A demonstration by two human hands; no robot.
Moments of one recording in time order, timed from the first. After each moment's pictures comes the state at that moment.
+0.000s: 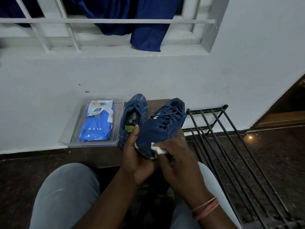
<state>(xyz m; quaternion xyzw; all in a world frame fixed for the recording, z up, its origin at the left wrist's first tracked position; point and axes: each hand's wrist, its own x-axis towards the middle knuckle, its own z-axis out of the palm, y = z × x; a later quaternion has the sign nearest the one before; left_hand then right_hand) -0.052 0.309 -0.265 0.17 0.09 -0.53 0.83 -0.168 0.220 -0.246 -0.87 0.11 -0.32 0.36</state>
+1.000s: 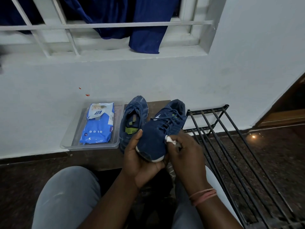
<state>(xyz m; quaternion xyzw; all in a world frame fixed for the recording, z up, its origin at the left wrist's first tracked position) -0.055 0.308 -0.270 0.21 0.11 -0.52 0.82 -0.153 0.196 -0.263 -0.84 0.25 -0.34 0.34</state>
